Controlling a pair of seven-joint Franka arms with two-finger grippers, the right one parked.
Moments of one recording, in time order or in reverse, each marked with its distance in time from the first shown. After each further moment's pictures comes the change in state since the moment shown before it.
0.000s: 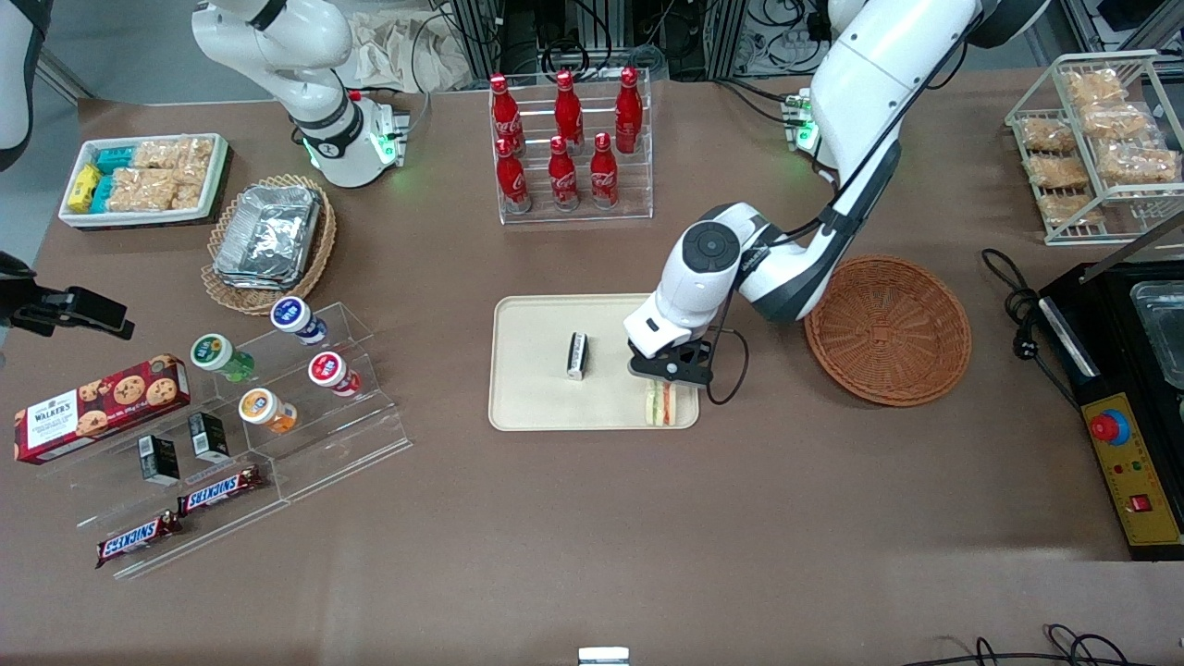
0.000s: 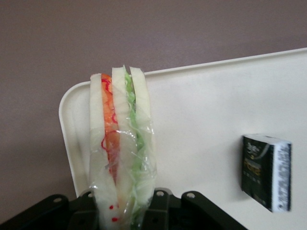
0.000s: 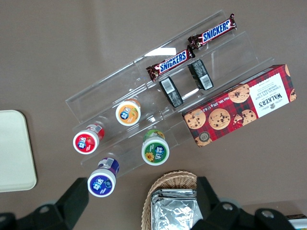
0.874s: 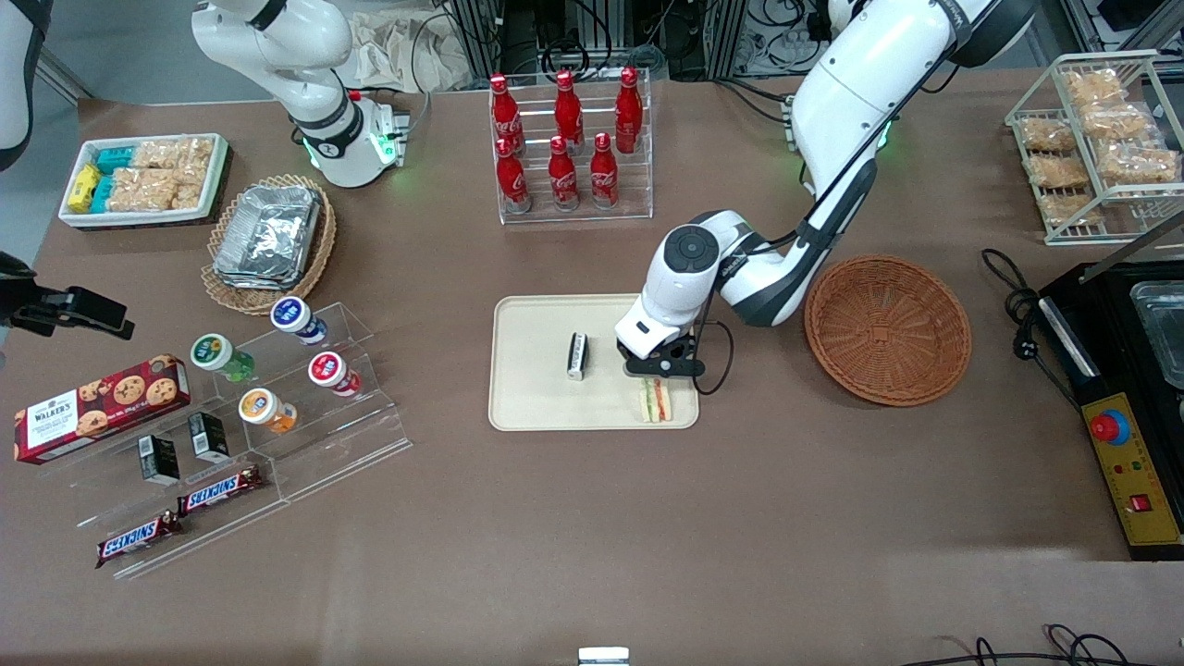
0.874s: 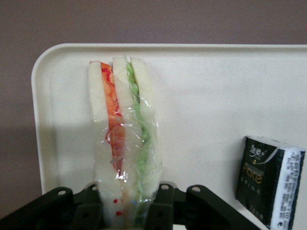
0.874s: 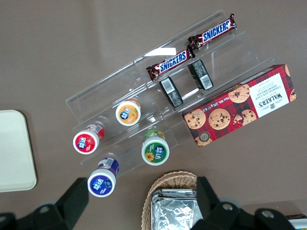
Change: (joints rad) arm -0.038 0.035 0.001 -0.013 0.051 0.030 -0.211
